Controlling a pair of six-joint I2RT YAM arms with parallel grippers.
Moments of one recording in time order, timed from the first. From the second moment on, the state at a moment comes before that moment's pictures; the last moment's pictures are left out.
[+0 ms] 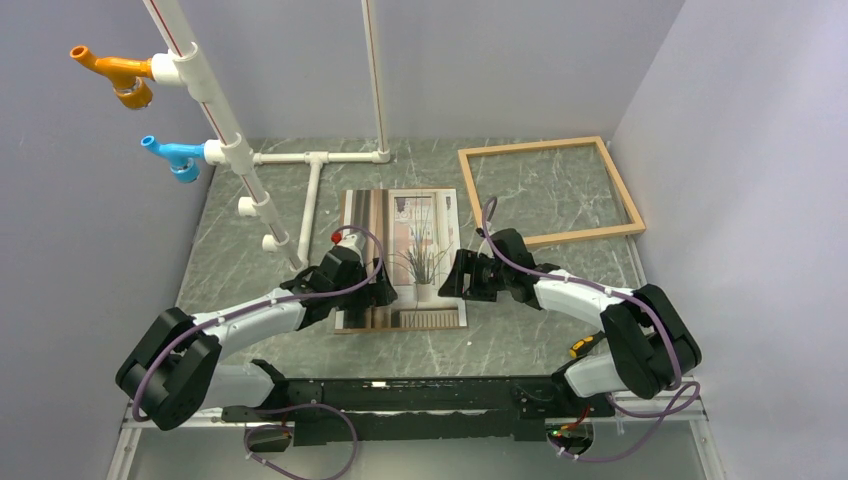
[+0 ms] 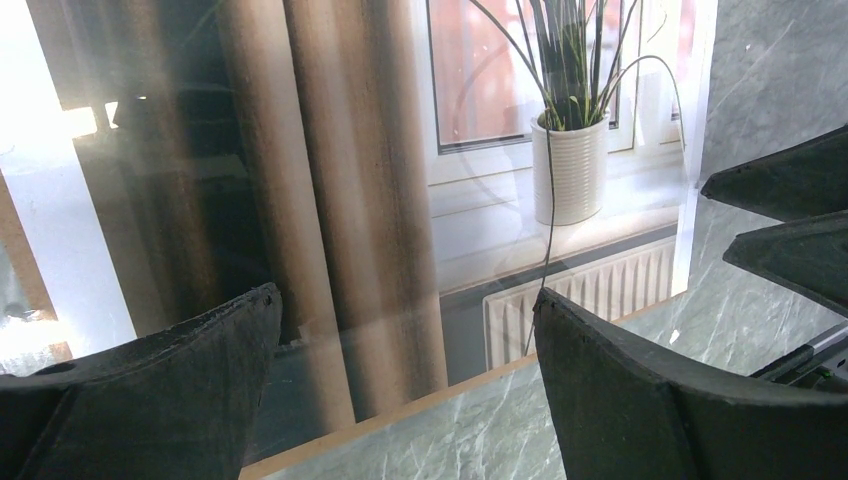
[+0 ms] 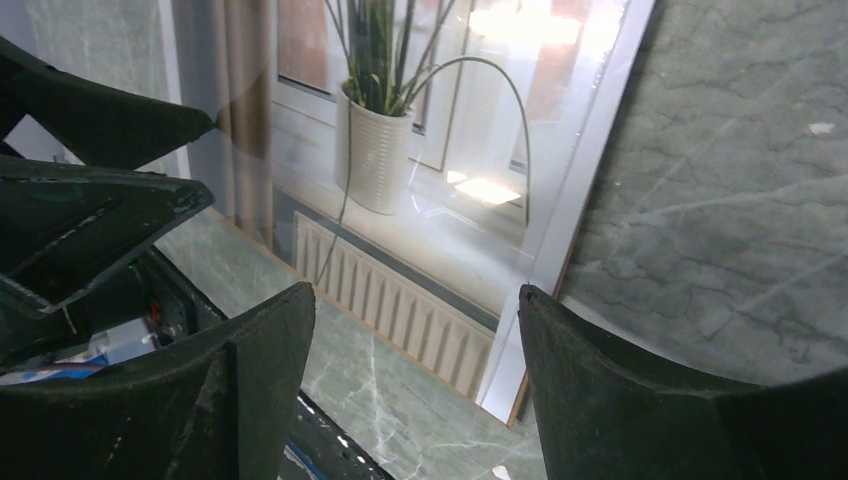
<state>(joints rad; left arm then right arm) -0.65 1.25 0.51 -0.05 0.01 -0.73 0.51 1.39 0.58 0.00 -0.39 0.63</state>
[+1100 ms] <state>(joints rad) -0.67 1.25 0.51 -0.05 -0.01 -0.73 0.51 1.35 0.59 0.02 -0.40 0.66</state>
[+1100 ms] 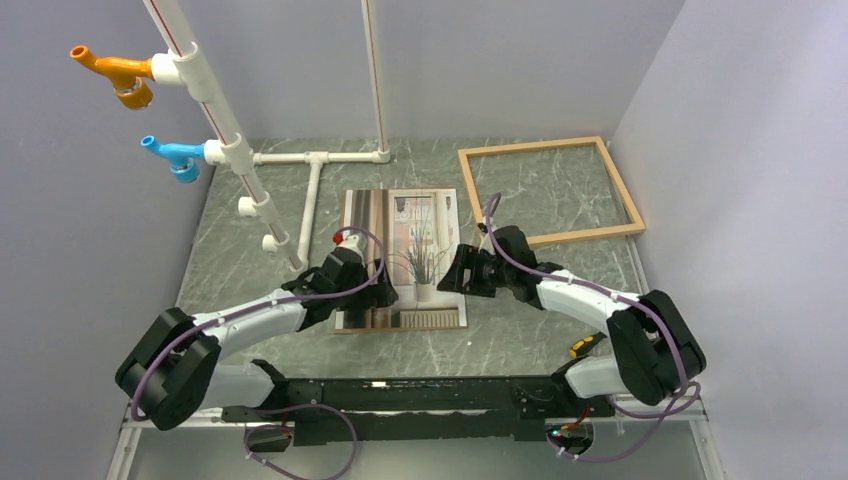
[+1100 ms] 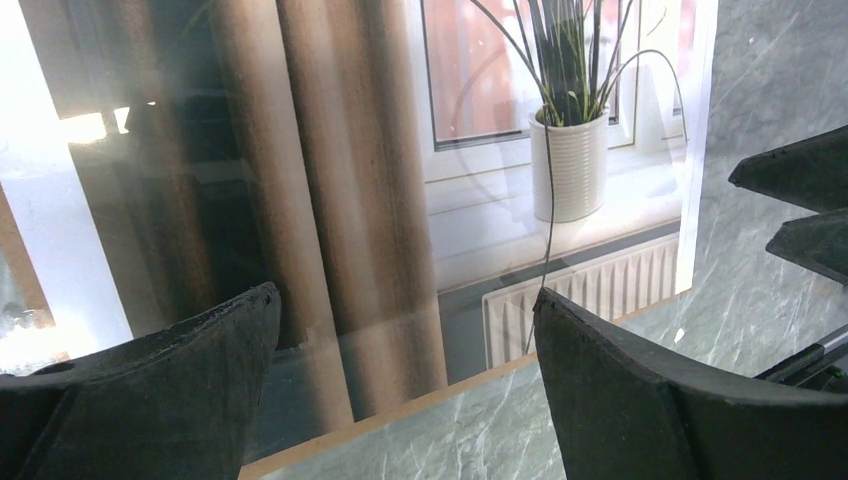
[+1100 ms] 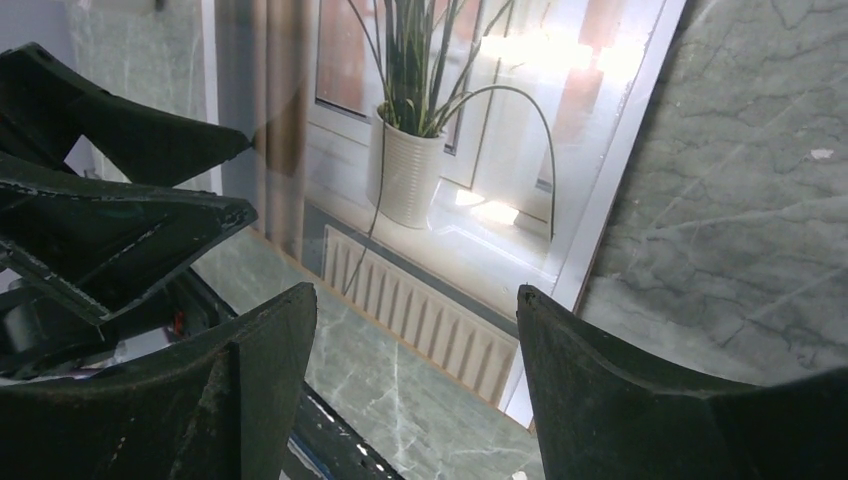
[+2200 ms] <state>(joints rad) -0.81 1.31 0.71 -0.24 -0.11 -0.70 0.37 1.53 0.59 0.24 -0.54 0.64</state>
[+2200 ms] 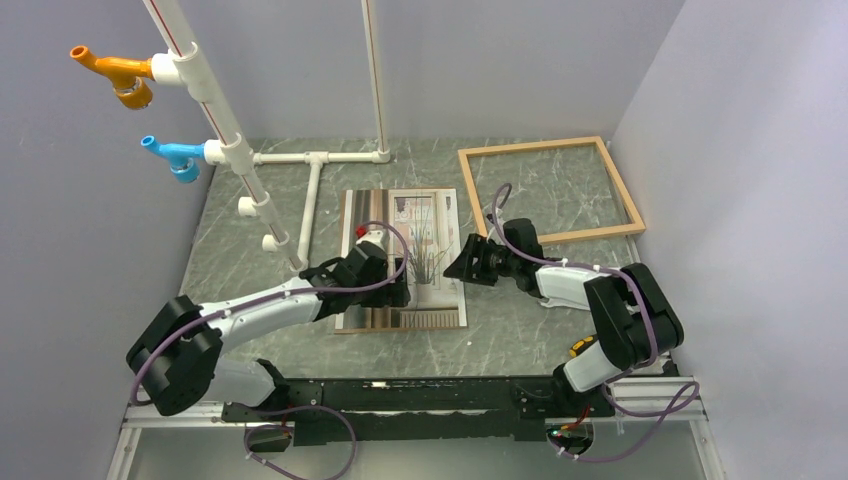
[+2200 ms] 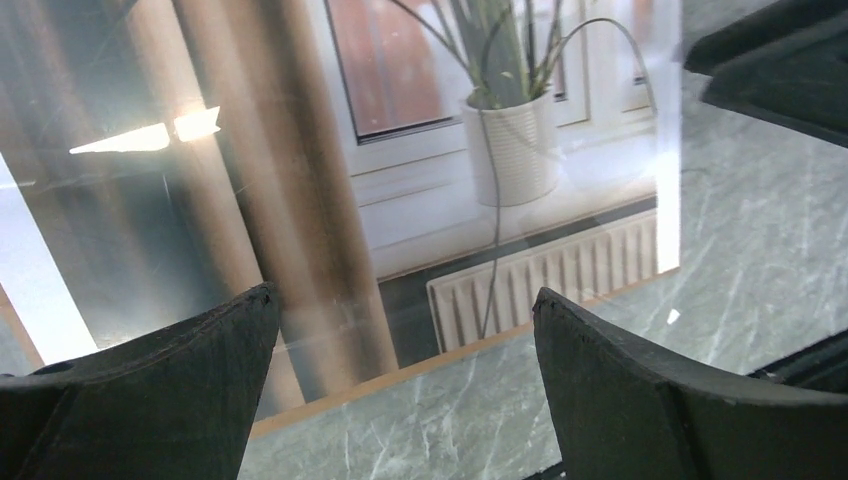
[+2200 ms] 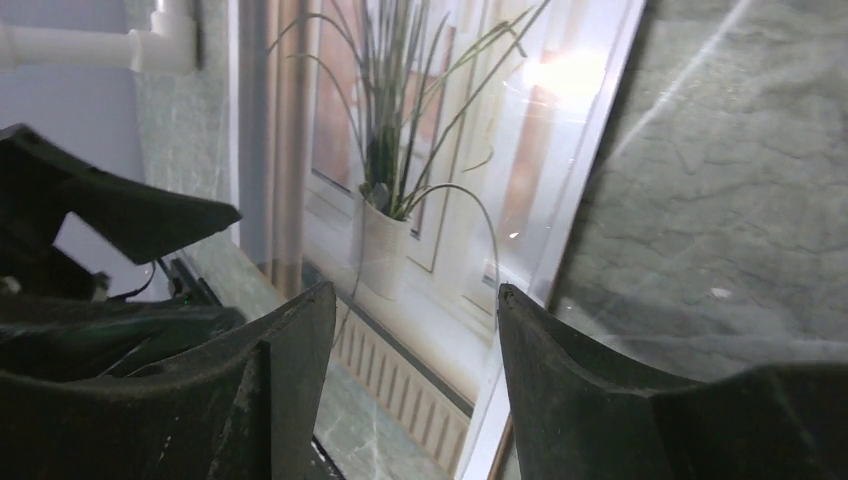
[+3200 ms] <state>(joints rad) -0.81 1.37 0.66 -0.20 -0.15 -0.76 0.37 1.51 0.49 0.30 -0.54 0.60</state>
